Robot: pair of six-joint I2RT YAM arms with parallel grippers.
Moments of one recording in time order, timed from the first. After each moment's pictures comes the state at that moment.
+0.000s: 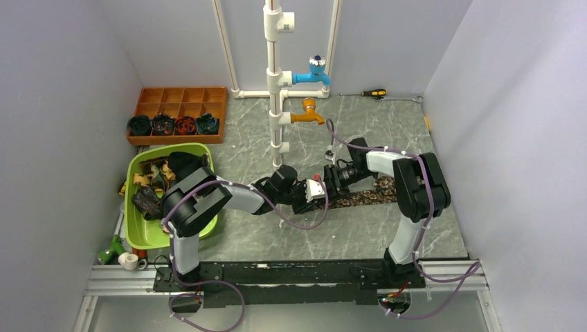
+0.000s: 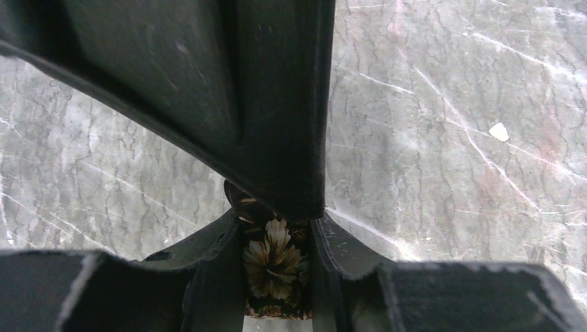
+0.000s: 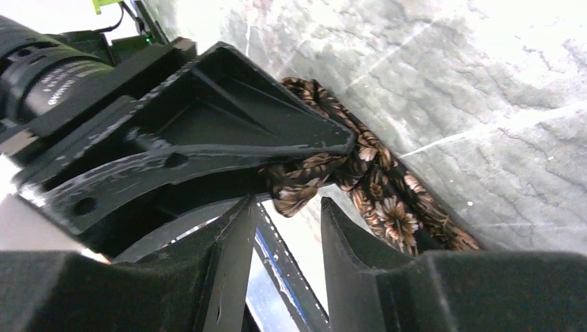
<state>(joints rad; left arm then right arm) -0.87 1.89 0.86 0.47 0.47 0.35 0.24 1.82 1.00 -0.60 -0.98 0.02</state>
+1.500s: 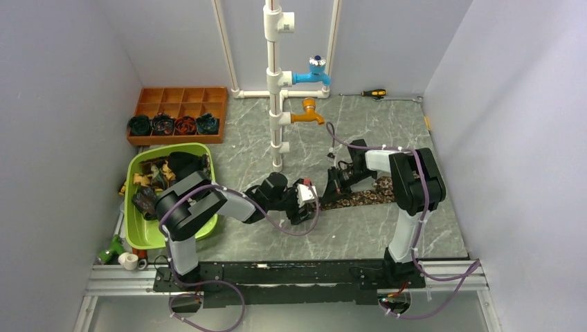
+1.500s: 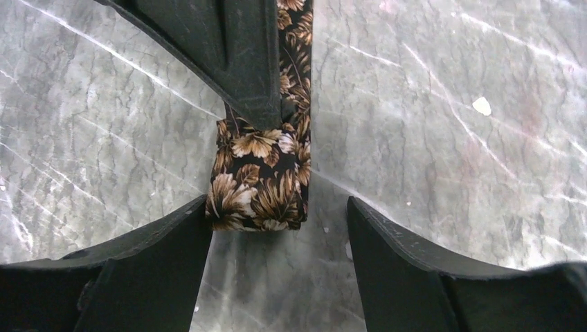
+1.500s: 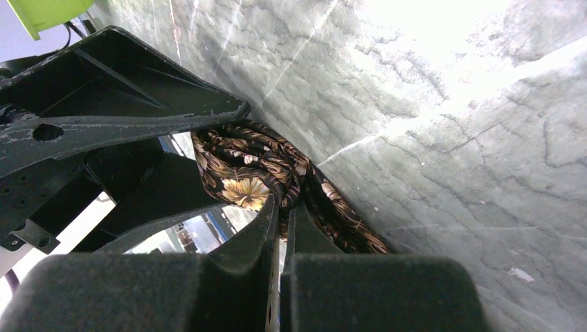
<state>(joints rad) -0.87 1.82 0.70 0.62 0.45 0.32 0.22 1.92 1.02 -0.57 -0.86 0.01</state>
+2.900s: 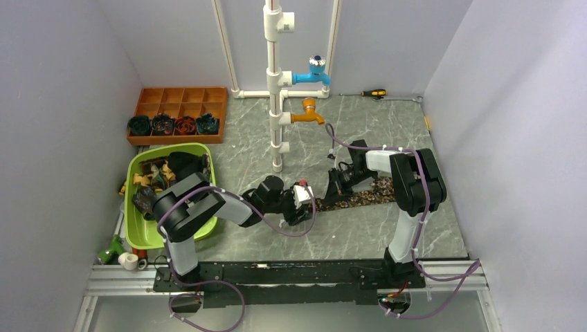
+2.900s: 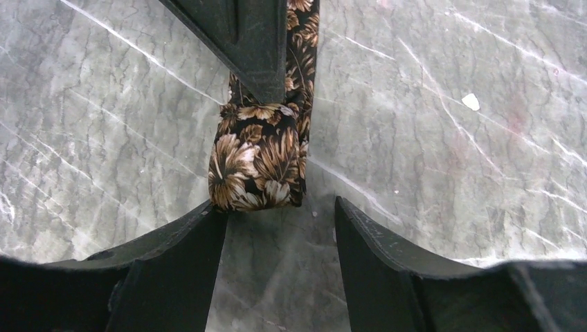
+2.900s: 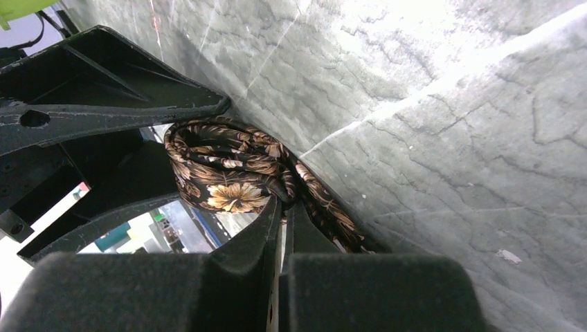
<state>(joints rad) -0.87 1.80 0.63 0.70 0.44 0.24 0.22 1.91 1.01 -0.60 -0.83 -0.02</state>
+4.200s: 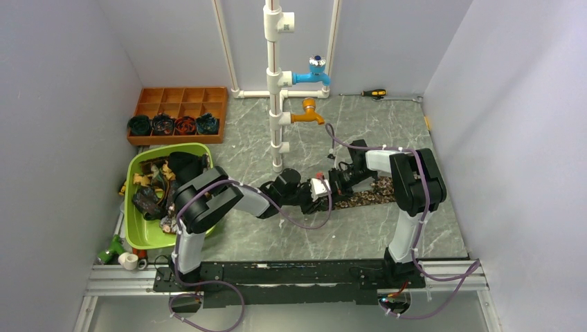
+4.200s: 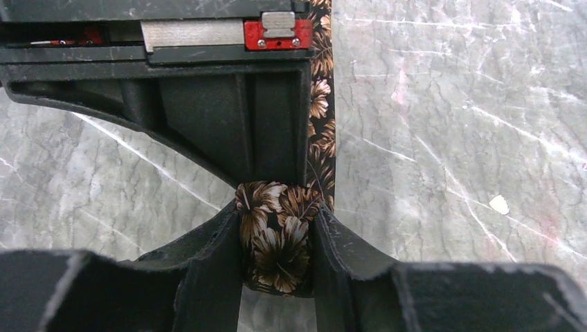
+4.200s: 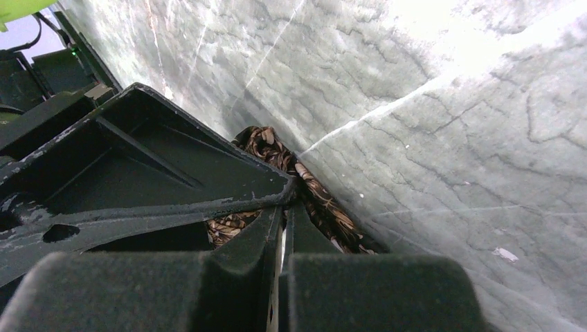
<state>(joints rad) -0.90 1.98 0.87 0.70 0.46 0.21 0.23 1.91 1.02 -0.60 -0.82 -0.02</state>
